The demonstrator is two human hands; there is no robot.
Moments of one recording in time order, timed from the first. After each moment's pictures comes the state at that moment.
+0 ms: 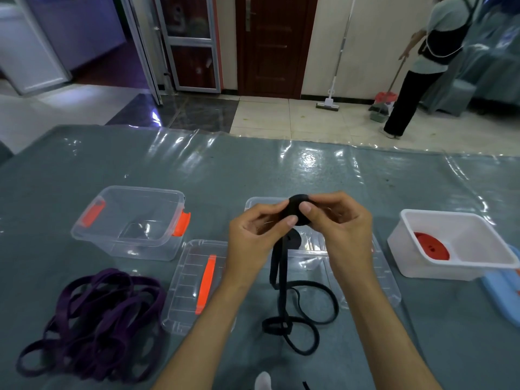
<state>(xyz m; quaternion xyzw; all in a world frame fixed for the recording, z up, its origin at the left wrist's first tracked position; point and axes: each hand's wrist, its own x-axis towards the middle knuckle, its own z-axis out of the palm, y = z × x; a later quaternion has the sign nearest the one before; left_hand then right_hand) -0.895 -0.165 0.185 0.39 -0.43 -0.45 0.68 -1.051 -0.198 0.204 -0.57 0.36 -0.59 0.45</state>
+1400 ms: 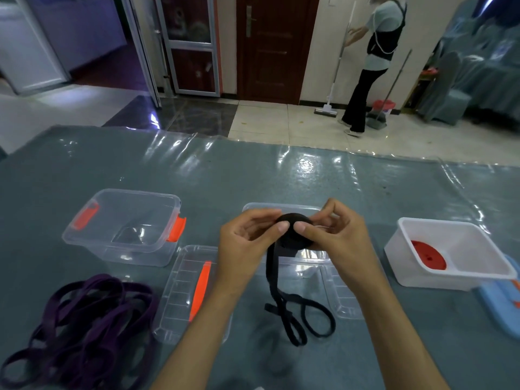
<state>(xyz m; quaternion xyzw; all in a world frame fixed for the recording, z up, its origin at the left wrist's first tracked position) -0.887 -0.173 0.179 0.41 -0.44 -0.43 0.67 -1.069 -0.210 0.207 -0.60 0.37 -0.49 0.51</state>
